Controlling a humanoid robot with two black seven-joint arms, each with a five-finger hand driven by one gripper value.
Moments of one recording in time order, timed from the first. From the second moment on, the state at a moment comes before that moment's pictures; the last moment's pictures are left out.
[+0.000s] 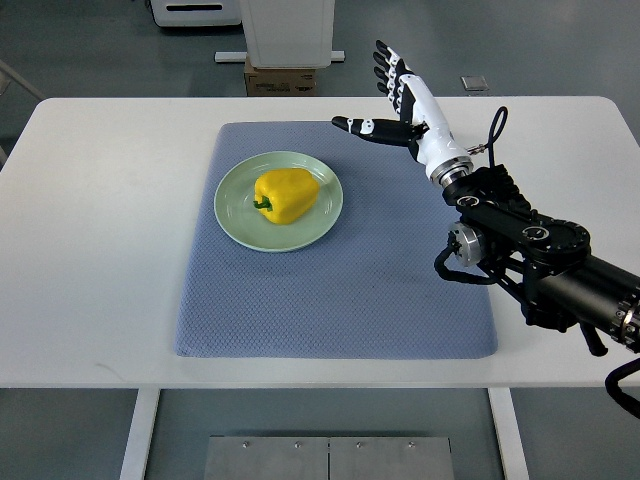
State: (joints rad) left arm -0.02 0.00 -0.11 -0.23 0.02 0.17 0.04; right arm 0.98 -0.05 0.33 0.66 -0.27 -0.20 0.58
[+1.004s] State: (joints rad) left arm -0.02 0.00 -0.11 -0.23 0.02 0.17 0.04; right arm 0.80 -0.07 0.68 0.53 0.09 -0.08 0.56
